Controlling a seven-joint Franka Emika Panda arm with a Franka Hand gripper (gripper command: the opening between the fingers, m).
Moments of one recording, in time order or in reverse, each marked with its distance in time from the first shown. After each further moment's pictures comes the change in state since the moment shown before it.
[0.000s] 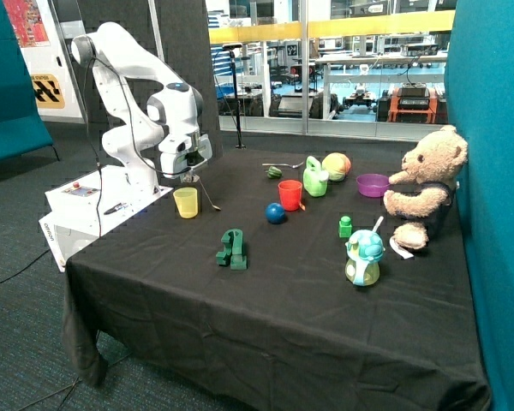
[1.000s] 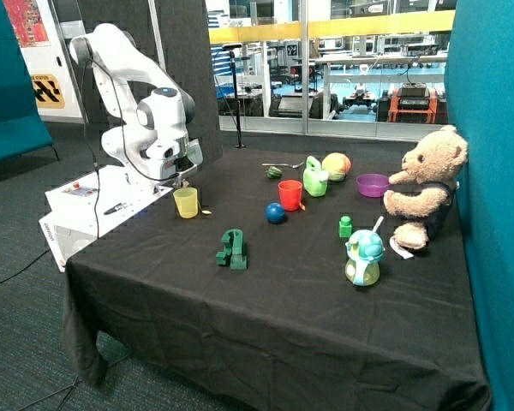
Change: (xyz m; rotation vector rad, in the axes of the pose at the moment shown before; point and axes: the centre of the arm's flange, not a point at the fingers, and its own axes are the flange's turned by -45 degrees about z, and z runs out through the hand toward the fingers) arm -0.012 0.028 0.010 -0.005 0.003 0.020
